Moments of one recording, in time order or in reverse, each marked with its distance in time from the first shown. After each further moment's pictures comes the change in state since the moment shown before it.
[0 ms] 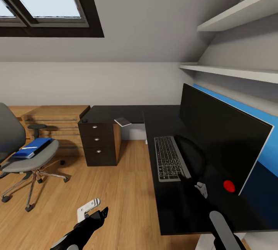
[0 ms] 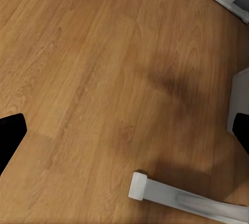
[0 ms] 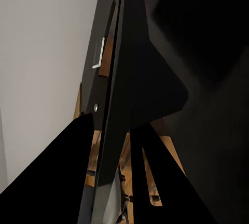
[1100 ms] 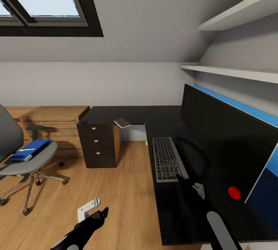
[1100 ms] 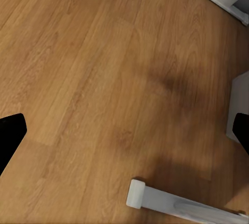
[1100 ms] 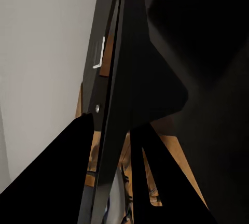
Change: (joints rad) left arm 0.000 0.000 -0.002 0.000 0.000 0.000 0.000; right arm 0.000 0.024 0.001 0.008 0.002 -0.001 -0.002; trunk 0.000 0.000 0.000
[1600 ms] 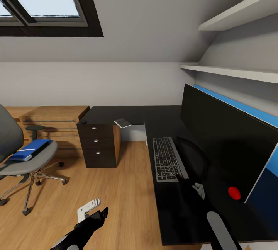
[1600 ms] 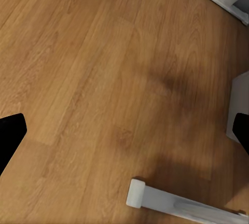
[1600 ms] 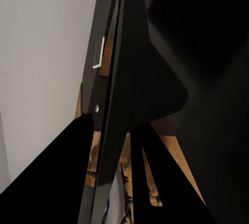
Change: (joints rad) left arm 0.000 0.000 0.000 0.001 0.002 0.000 0.000; right arm 0.000 0.000 0.000 0.001 0.002 -0.001 0.000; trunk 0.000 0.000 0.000
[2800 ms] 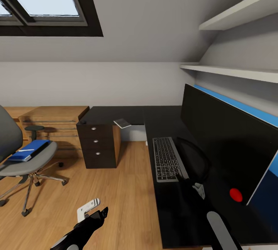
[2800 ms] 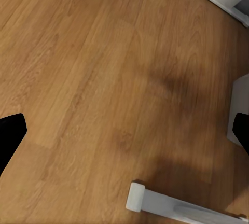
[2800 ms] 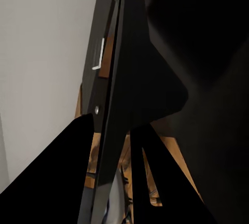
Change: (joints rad) left arm 0.000 -0.001 0.003 -0.001 -0.001 -0.002 0.002; right arm -0.001 0.000 -0.002 0.000 0.000 0.001 -0.001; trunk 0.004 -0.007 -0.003
